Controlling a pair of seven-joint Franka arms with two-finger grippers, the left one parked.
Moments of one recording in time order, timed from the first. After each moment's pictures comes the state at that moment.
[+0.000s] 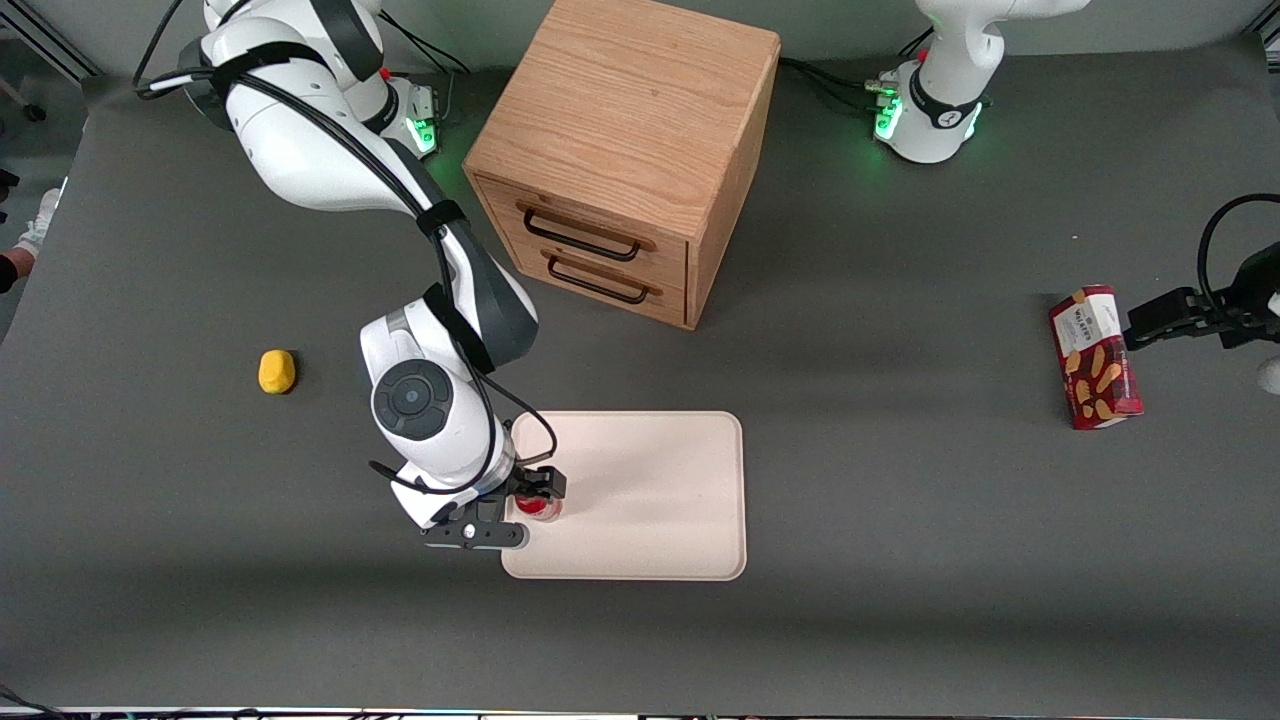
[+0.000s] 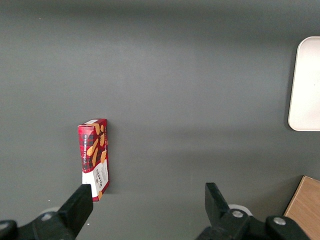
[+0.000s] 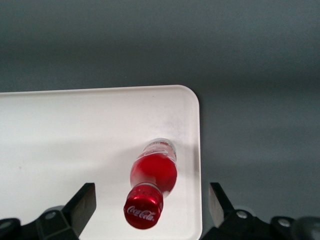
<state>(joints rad) 0.41 0.84 0.06 -1.06 -0.08 2.00 0.55</state>
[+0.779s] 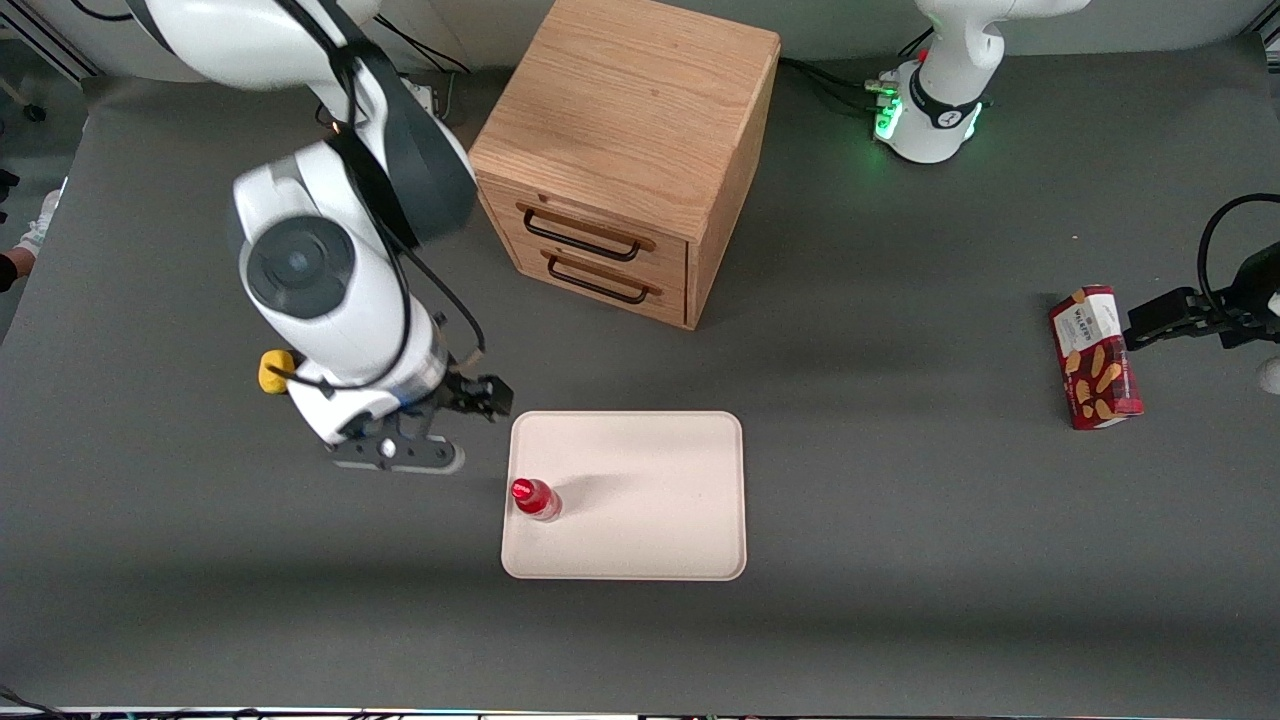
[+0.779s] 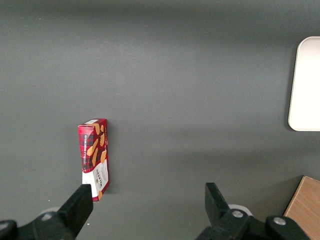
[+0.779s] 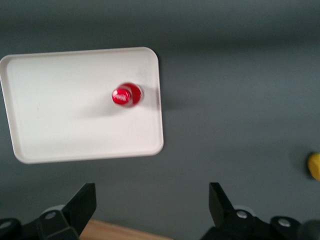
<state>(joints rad) 0.42 0.55 0.06 -1.03 -0.08 1.53 0.56</state>
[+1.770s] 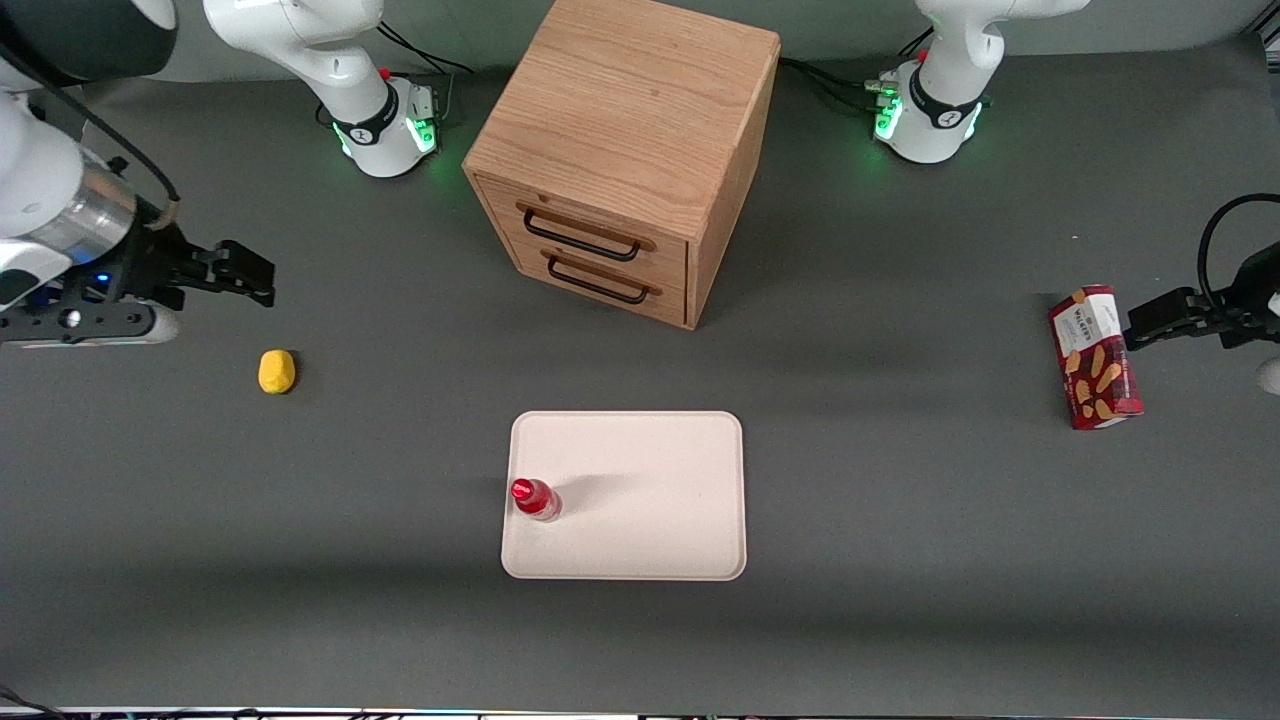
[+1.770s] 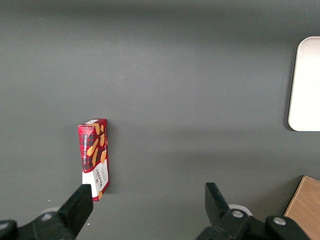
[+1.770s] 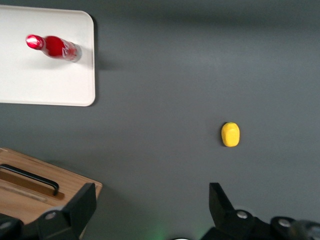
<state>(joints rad) 0.12 0.13 0.05 -1.37 -0.04 1.42 0.14</state>
